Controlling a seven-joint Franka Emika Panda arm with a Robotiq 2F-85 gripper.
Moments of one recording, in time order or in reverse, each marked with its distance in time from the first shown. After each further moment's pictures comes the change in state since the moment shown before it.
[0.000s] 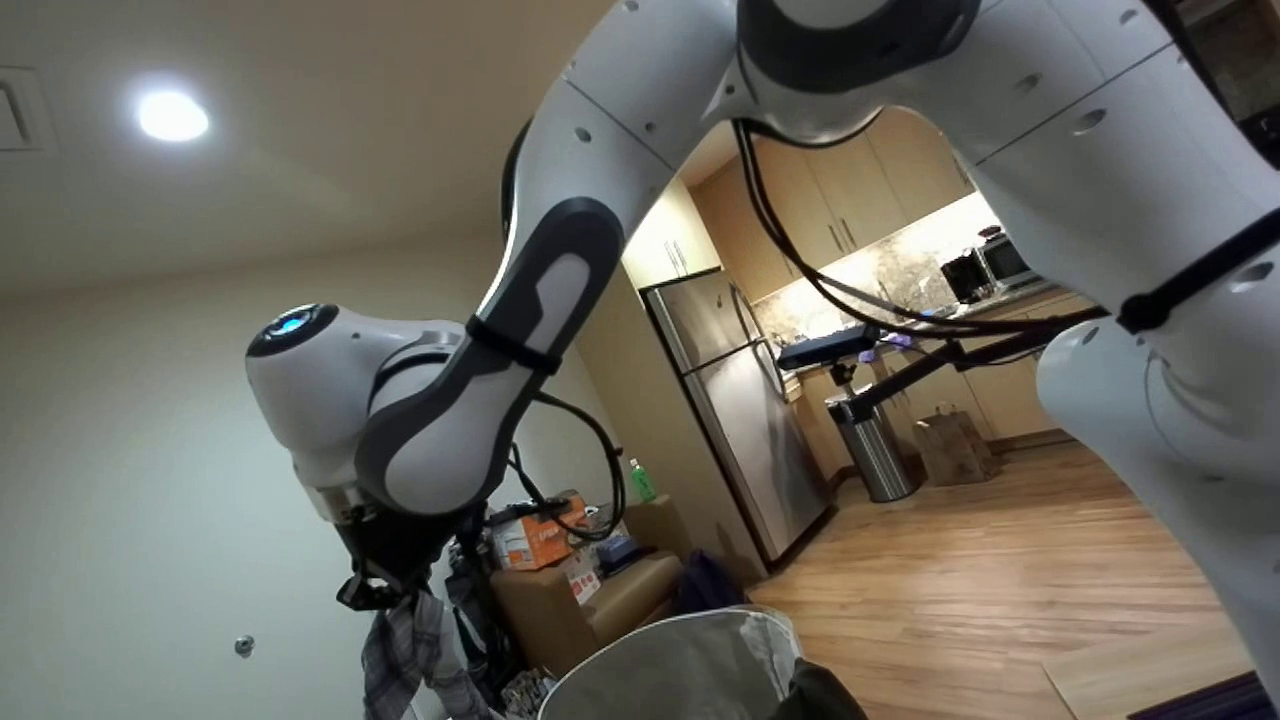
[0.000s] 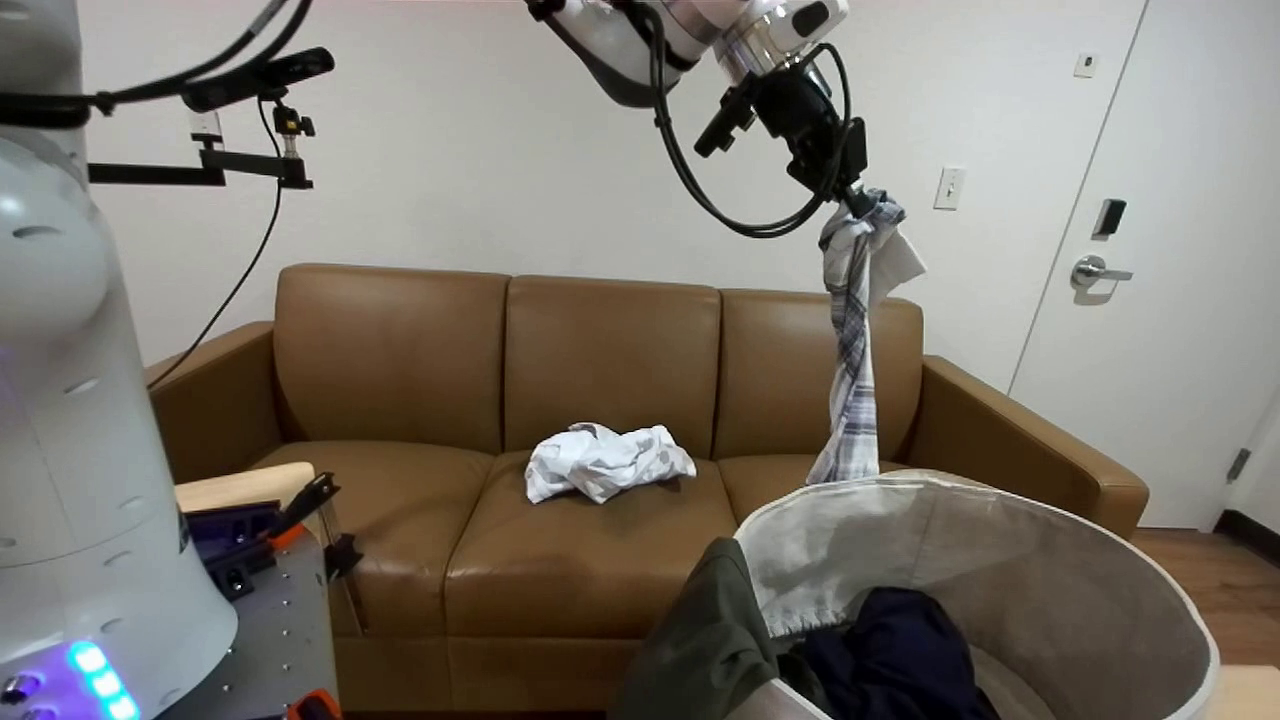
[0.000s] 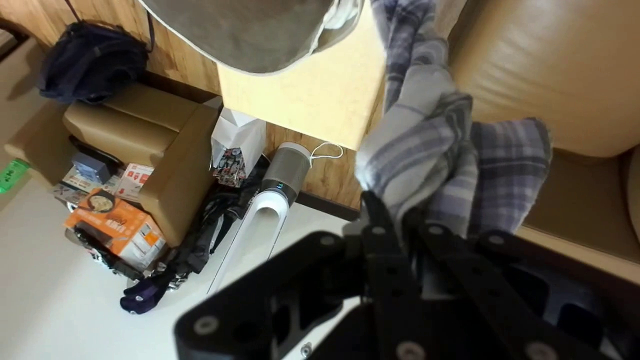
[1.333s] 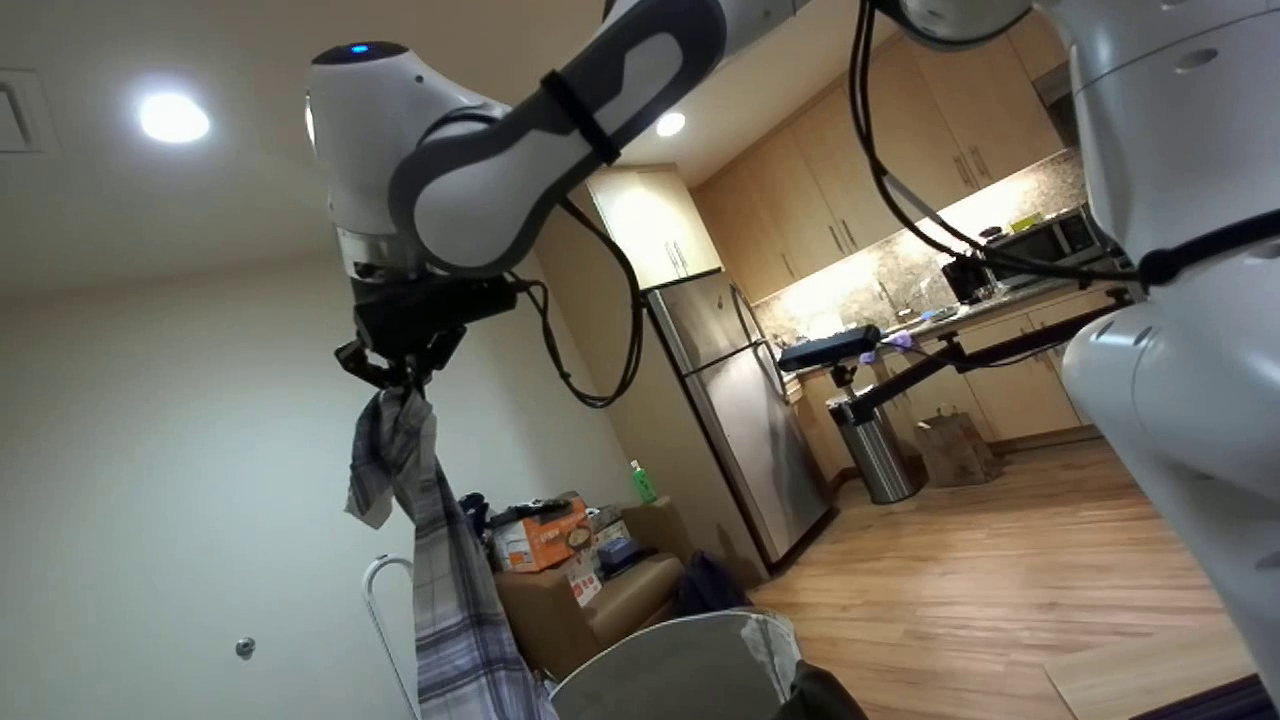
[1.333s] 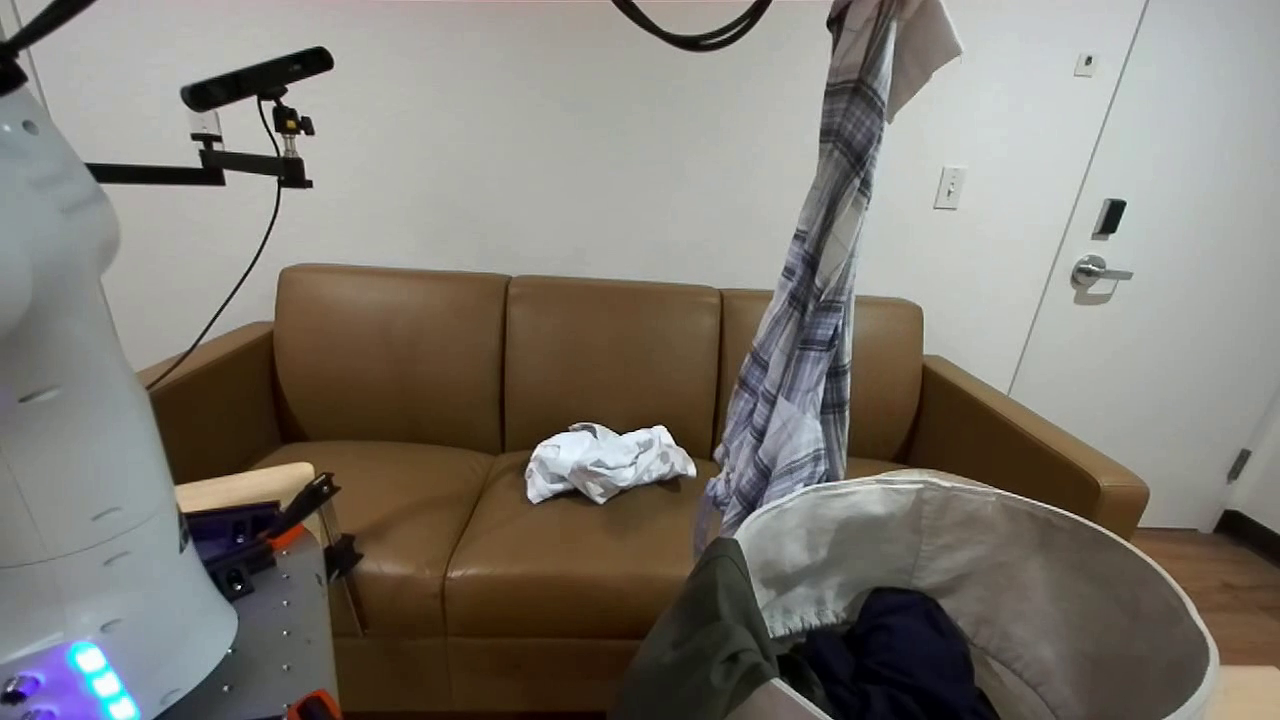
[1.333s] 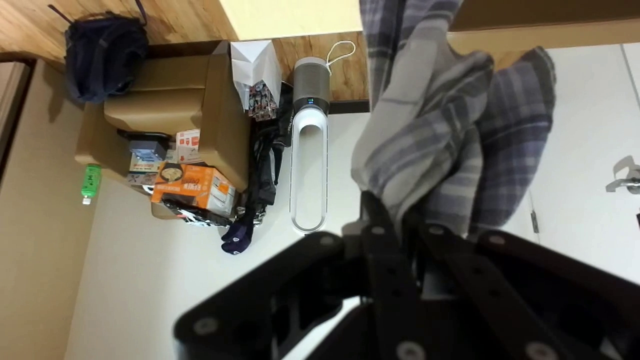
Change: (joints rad) arm -0.239 -0.382 0.220 -0.048 0.009 -0.071 0.191
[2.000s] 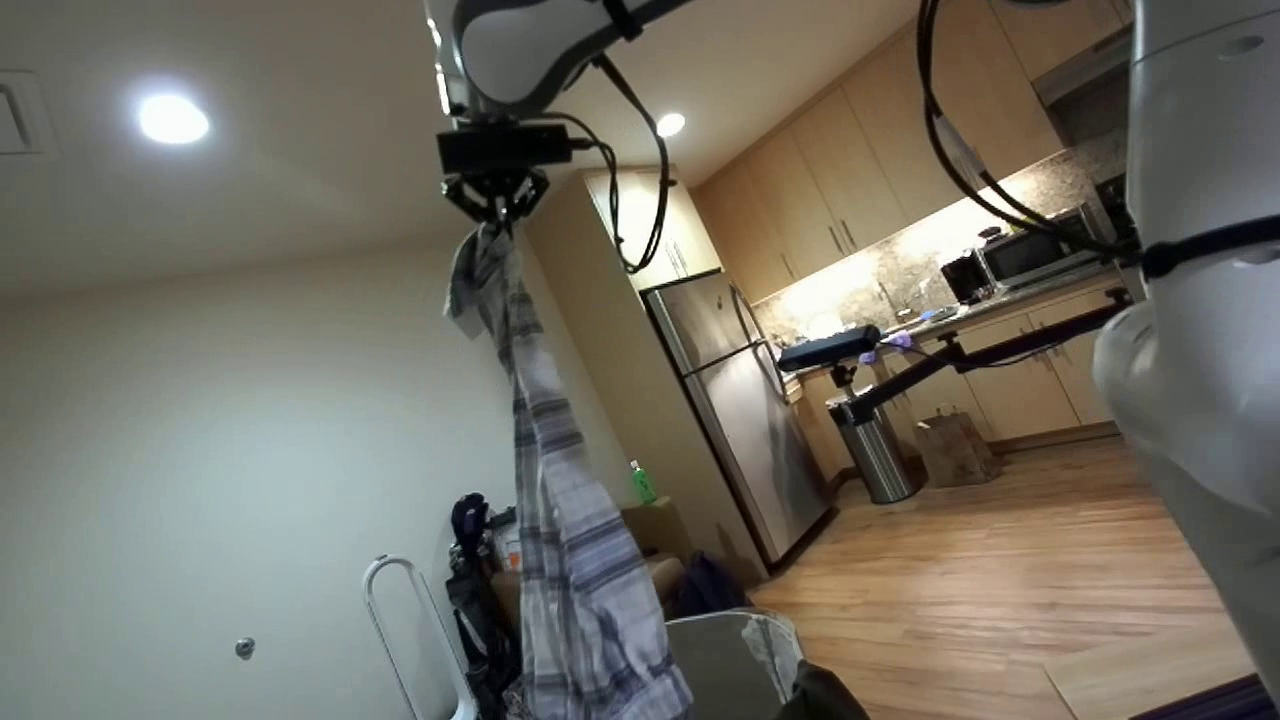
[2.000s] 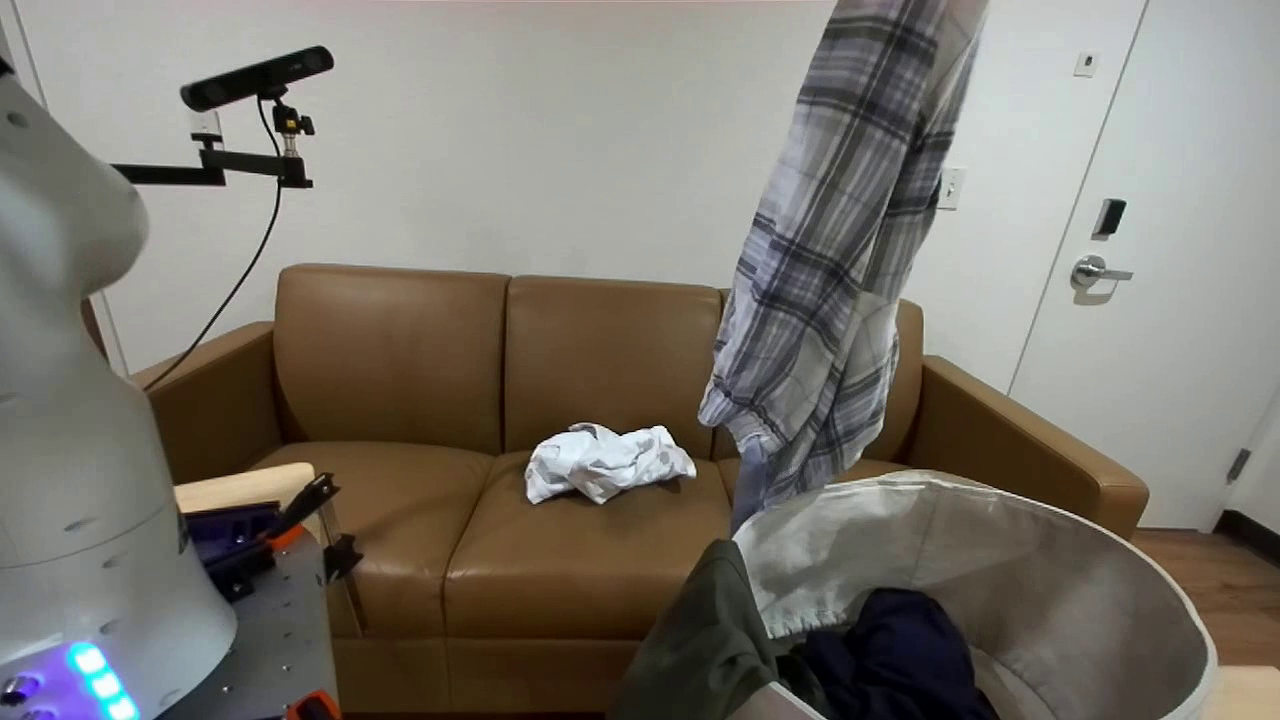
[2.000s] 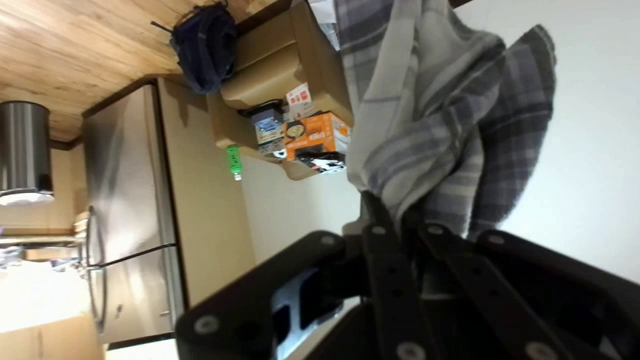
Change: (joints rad) arm -0.222 -0.128 -0.036 0.216 0.092 -0.185 0.018
